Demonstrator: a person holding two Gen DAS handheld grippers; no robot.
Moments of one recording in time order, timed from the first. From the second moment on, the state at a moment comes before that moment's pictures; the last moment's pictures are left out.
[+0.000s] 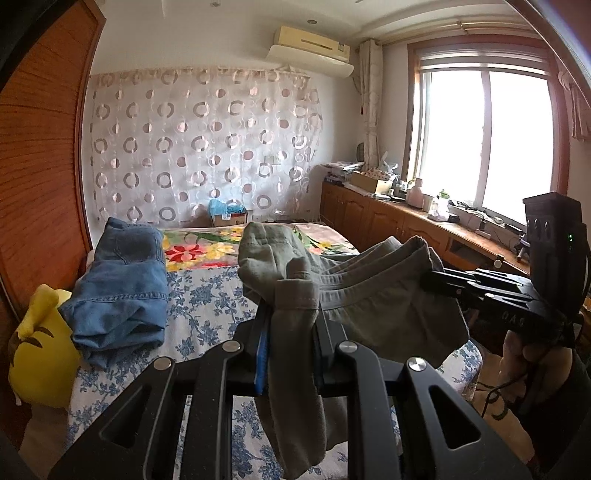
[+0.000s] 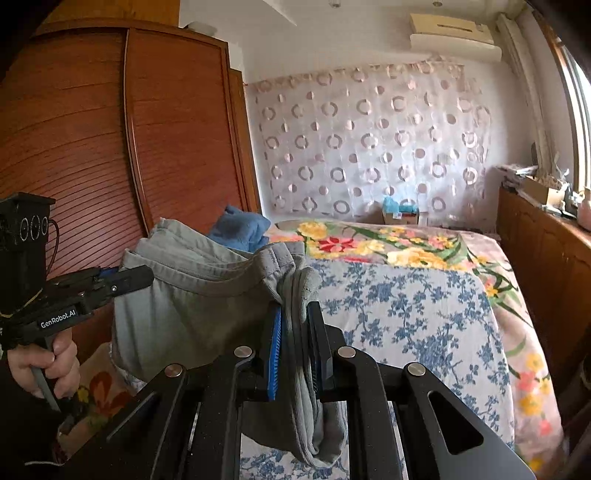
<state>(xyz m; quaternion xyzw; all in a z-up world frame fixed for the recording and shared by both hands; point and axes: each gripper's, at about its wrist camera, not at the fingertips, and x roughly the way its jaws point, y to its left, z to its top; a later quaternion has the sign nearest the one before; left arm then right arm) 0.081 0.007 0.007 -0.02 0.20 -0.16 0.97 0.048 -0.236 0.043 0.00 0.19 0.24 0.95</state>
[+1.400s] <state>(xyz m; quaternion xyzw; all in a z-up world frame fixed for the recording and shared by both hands) 0.192 0.086 0.003 -0.04 0.23 -0.08 0.97 0.260 -0.166 0.057 -0.05 0.21 0.32 0.92</state>
